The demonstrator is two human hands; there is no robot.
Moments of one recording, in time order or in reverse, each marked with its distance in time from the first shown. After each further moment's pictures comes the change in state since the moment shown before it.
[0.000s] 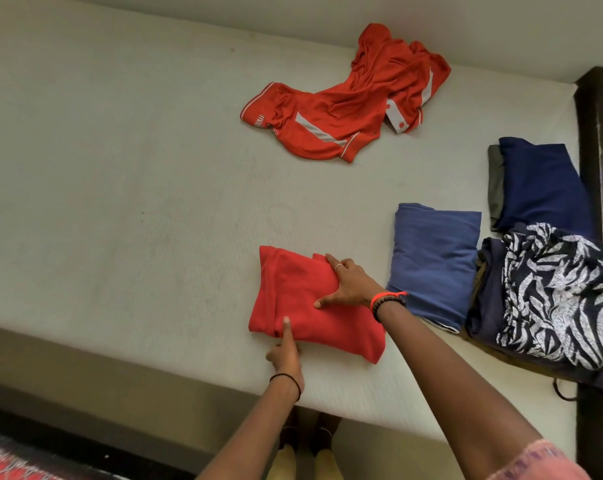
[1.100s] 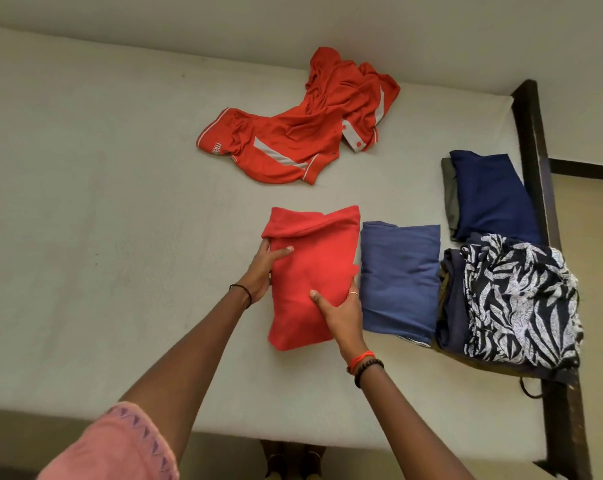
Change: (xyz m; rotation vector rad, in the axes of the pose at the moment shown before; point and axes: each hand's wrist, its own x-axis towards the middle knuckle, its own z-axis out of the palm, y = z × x) left_hand 0.009 0.166 0.114 0.428 -0.798 0.368; right_hand -0.038 -0.011 0.010 1.015 0.638 0.317
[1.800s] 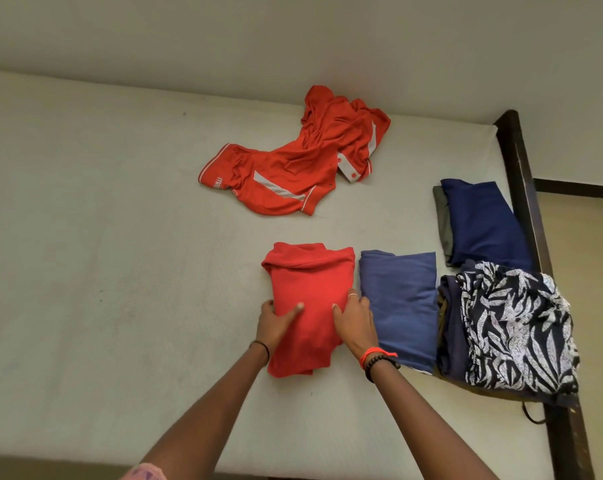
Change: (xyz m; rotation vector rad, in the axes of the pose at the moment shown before) left_hand -0.009 -0.051 0.002 0.301 0.270 -0.086; right_hand 0.024 -0.047 -0.019 -0.627 -0.057 -0.047
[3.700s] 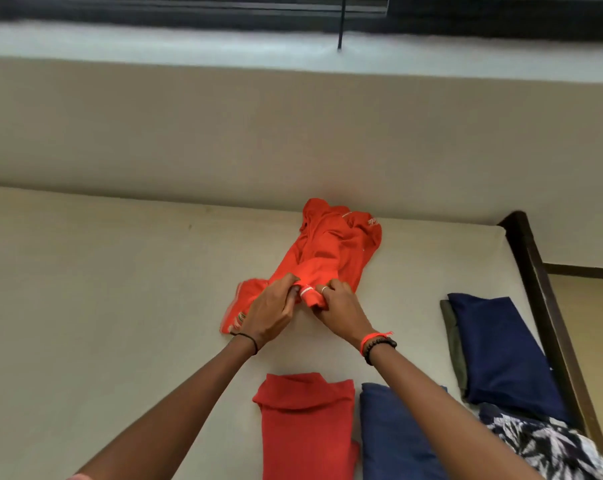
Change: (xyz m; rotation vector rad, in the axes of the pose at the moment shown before) left_hand 0.091 0.279 -0.006 0.641 0.104 1.039; right_hand 0.194 -0.149 -0.137 -0.157 0.078 -0.677
